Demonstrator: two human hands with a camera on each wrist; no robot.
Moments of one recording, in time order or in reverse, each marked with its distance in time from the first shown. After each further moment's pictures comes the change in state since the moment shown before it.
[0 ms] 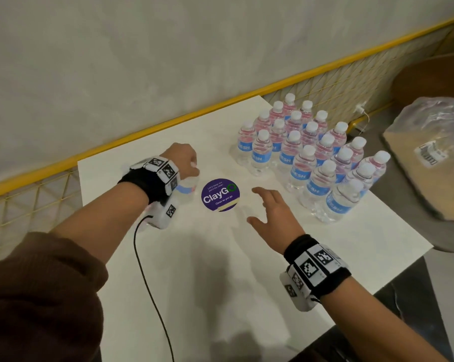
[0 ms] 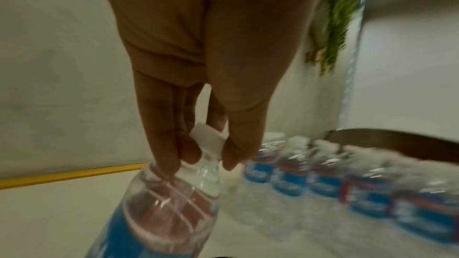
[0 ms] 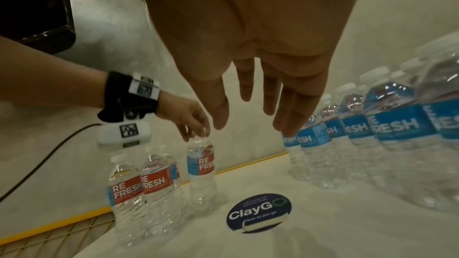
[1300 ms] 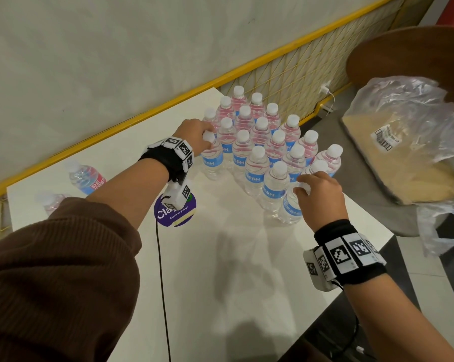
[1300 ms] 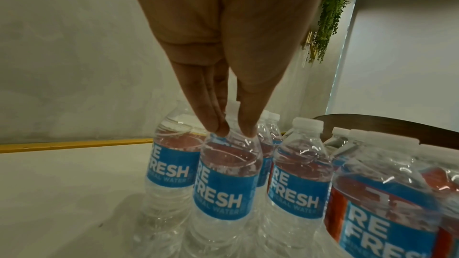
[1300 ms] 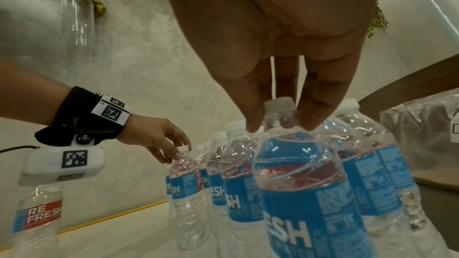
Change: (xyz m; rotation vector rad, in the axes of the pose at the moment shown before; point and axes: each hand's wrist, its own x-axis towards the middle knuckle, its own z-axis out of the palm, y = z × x) left_hand 0.120 0.142 0.017 -0.151 0.137 0.197; right_hand 0.019 0.124 -0.108 -0.239 0.456 0.284
